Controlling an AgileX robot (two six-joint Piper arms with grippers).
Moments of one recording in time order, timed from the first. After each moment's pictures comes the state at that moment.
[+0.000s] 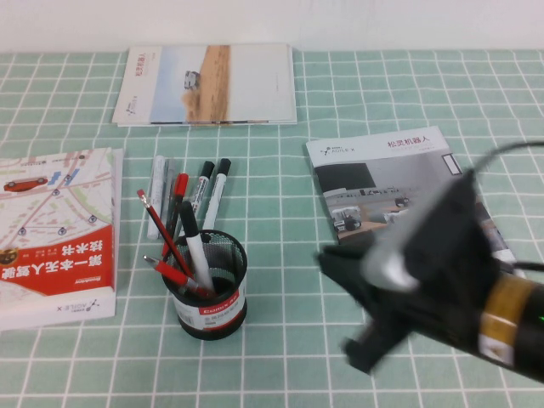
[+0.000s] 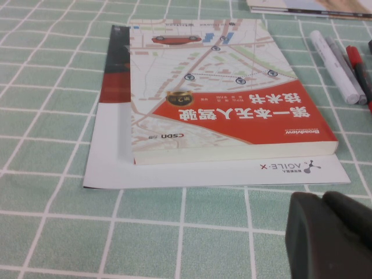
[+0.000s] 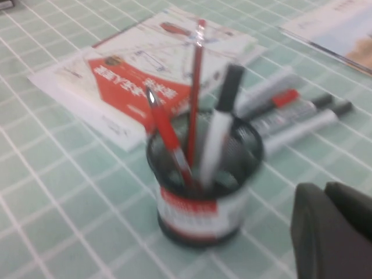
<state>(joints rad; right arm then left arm) 0.84 1.21 -0.64 -0.40 -0.16 0.34 0.01 -0.01 0.02 -0.04 0.38 0.01</state>
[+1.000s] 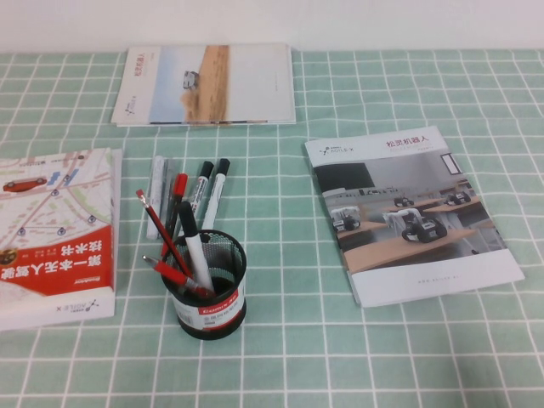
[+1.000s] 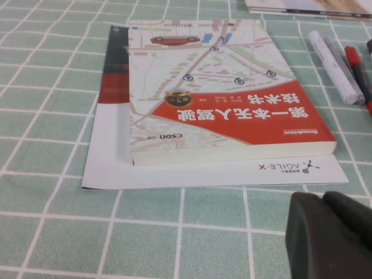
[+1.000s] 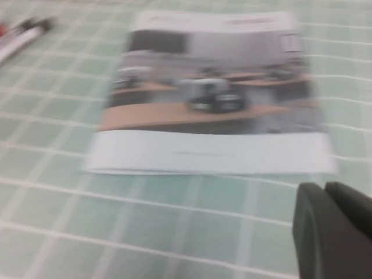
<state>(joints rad) 0.29 0.46 -0.03 -0.29 -0.01 0.35 0.01 -0.01 0.02 -0.04 0.38 0.01</state>
